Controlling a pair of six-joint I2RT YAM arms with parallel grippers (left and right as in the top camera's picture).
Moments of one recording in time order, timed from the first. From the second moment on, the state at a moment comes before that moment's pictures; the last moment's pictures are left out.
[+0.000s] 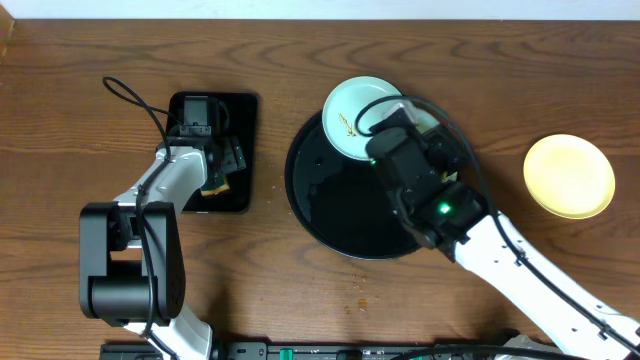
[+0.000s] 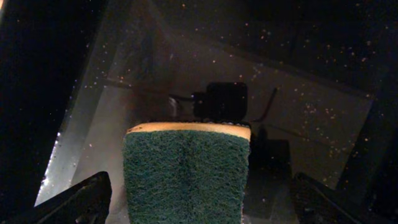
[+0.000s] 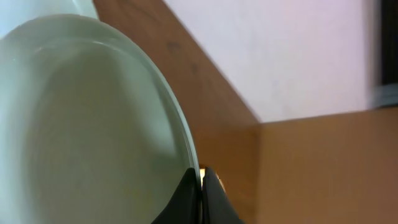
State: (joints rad) left arm -0.01 1.81 1.04 -0.41 -0.19 -0.30; right arm 0.67 1.38 1.07 -0.52 0.89 -0.30
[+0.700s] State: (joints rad) left arm -0.01 1.81 1.04 -0.41 -0.19 -0.30; right arm -0.39 1.39 1.07 -0.58 0.24 0.17
